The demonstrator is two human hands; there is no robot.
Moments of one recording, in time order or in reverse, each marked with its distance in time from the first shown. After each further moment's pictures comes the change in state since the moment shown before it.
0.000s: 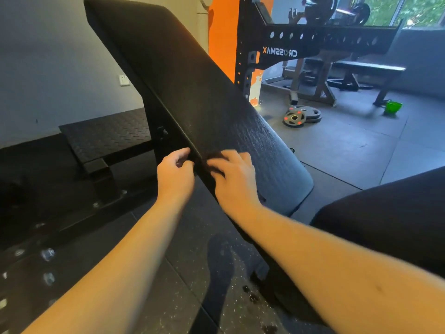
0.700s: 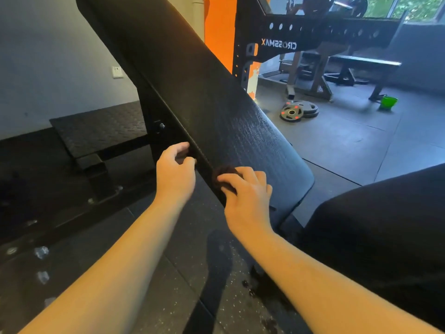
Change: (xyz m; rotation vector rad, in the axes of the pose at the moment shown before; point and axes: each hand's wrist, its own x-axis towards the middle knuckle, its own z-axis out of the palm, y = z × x) left_hand -0.006 0.004 -0.001 0.036 -0.009 0.041; right_hand -0.046 0.003 -0.005 -0.050 0.061 0.136
